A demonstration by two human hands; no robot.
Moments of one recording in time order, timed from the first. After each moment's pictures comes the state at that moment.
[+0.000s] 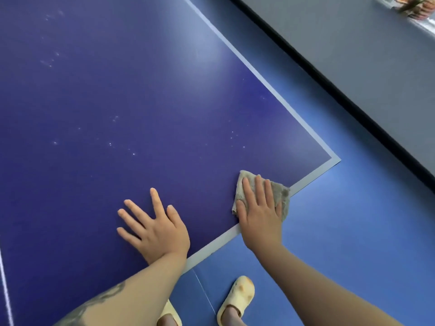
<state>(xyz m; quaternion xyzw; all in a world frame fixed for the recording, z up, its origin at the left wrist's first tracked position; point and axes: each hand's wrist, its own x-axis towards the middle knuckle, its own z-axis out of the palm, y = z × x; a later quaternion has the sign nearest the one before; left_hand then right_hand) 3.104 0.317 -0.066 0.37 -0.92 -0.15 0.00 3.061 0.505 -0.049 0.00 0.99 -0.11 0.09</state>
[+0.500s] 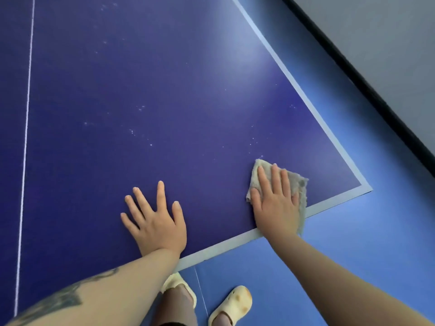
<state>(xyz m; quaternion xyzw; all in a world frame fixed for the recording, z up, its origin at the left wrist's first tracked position) 3.103 0.318 -0.067 0.39 -0.92 -0.08 0.01 2.992 0.527 -0.050 -0.08 0.99 -0.10 0.08</state>
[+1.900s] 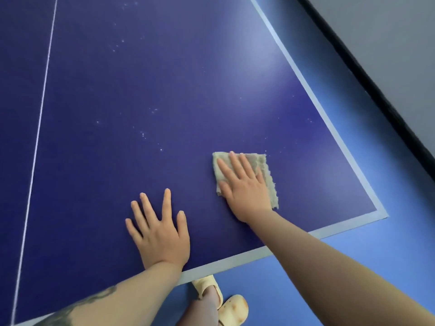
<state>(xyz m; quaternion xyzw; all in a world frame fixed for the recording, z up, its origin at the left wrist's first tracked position) 3.101 0.319 -0.065 0.39 -0.92 -0.08 0.01 2.939 0.454 -0.042 -0.30 0.94 -0.08 0.15</state>
